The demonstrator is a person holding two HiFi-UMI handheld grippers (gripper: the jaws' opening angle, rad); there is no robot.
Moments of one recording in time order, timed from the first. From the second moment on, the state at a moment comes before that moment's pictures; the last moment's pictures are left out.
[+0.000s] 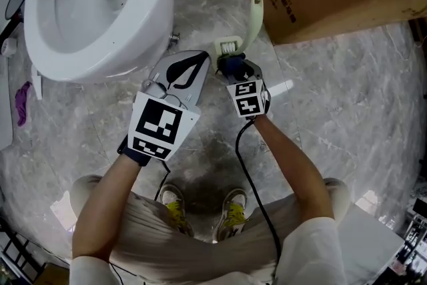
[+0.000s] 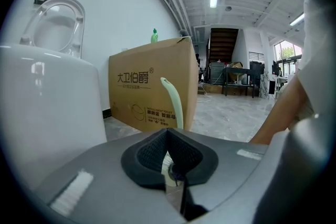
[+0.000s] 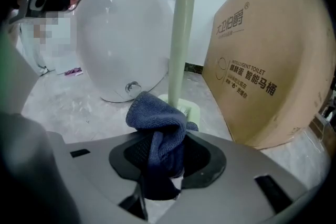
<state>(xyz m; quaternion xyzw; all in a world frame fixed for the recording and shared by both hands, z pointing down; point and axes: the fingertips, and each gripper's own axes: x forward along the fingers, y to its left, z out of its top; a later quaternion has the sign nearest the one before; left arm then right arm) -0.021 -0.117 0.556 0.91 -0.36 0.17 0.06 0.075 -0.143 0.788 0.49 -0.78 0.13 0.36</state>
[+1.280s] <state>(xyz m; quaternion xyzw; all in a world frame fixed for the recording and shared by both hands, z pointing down) -0.012 -0.121 0.563 0.91 -0.37 0.19 0.06 0.073 -0.159 0.798 0.47 -0.78 0.10 0.40</state>
